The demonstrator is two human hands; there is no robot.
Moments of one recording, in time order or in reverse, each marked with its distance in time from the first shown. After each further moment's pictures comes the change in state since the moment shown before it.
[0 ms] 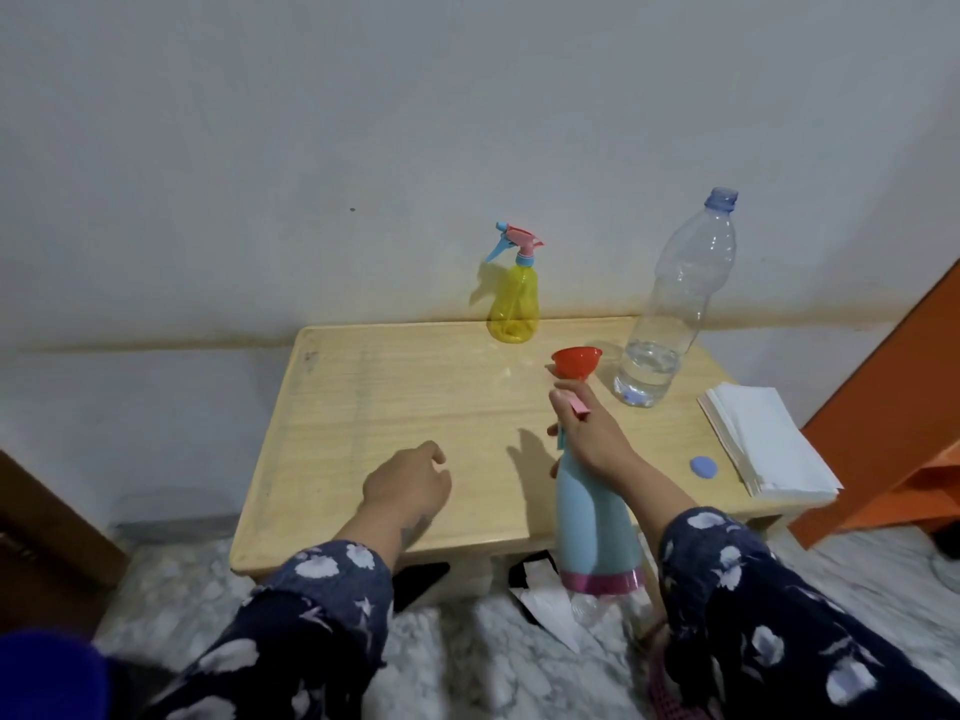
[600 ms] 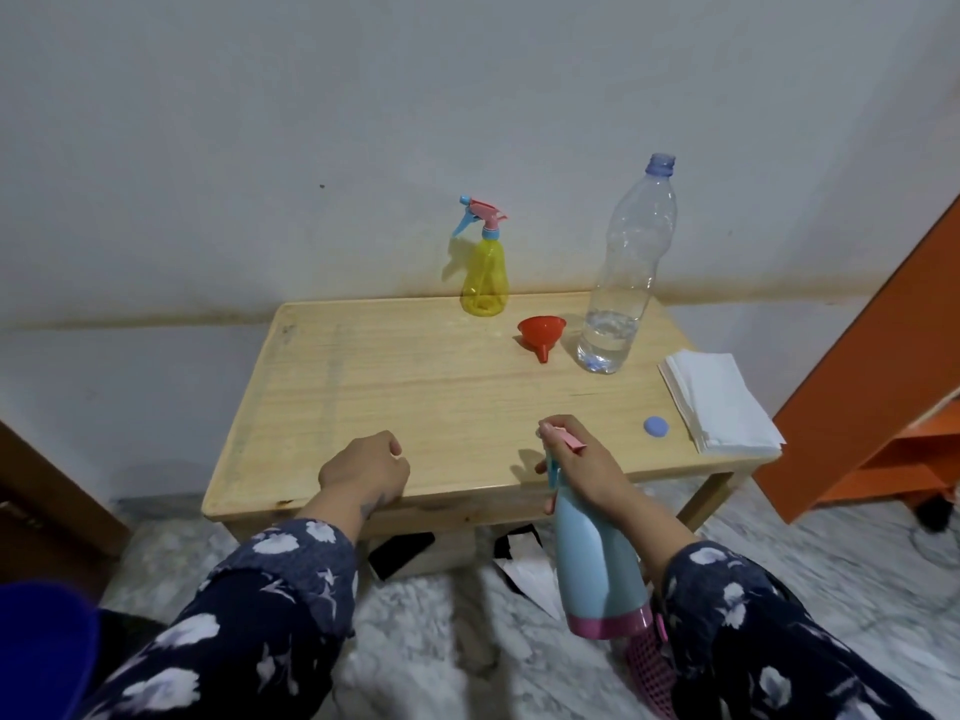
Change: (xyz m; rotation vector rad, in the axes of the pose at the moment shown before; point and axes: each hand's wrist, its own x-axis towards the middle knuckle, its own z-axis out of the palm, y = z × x) left_hand -0.039 0.009 0.016 0.051 0.002 -0.158; right_hand -0.072 0.067 -0.032 0.213 -0.148 0.057
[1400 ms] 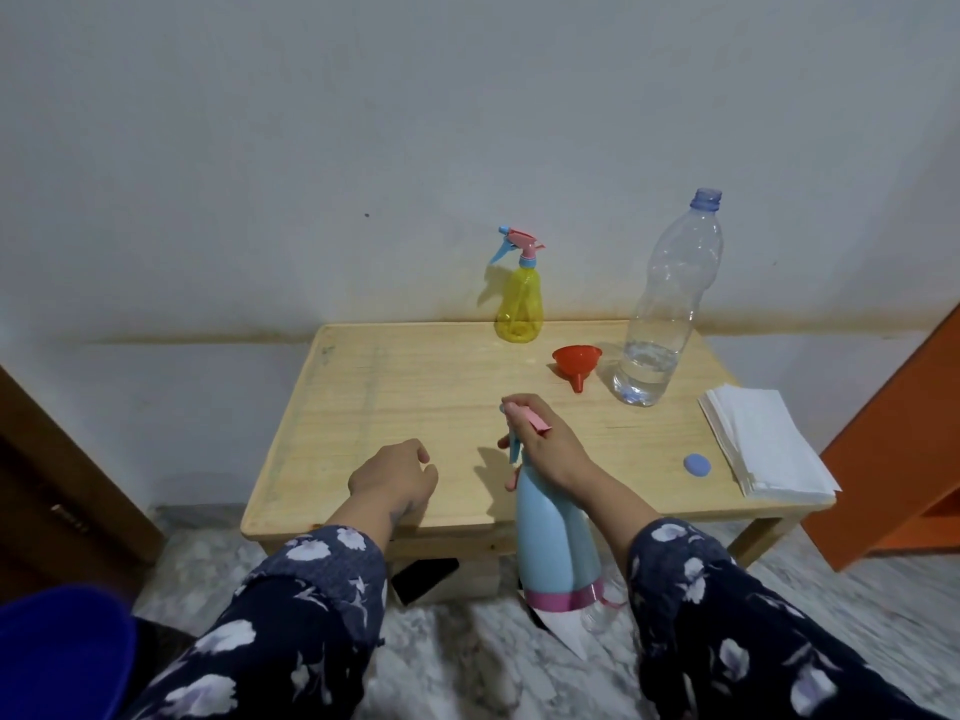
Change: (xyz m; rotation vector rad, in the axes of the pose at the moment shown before) left_hand 0.012 0.000 -0.021 0.003 0.039 0.021; right_hand 0.042 -0.063 0.056 0.098 -0.103 -0.145
